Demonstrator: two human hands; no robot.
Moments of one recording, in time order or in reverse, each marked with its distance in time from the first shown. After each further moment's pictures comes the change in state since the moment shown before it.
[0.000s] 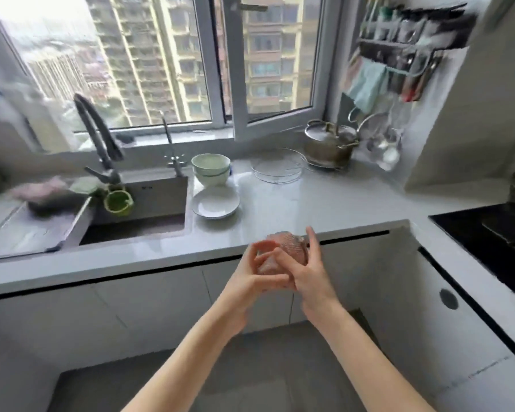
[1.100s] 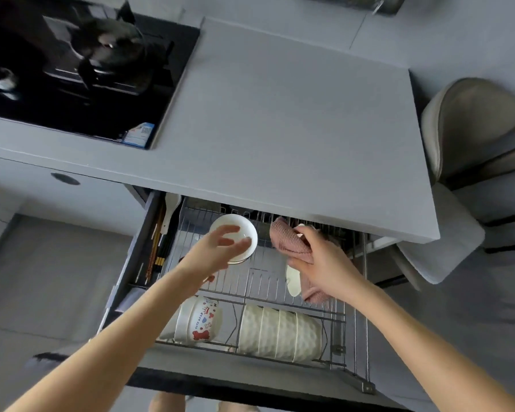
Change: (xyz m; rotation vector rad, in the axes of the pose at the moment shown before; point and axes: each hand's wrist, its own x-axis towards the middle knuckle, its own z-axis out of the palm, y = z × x) left_hand -0.378 -0.326 0.592 0.821 -1.164 -0.514; right_hand -0.731 0.061 -0.539 -0.869 0.842 0.532
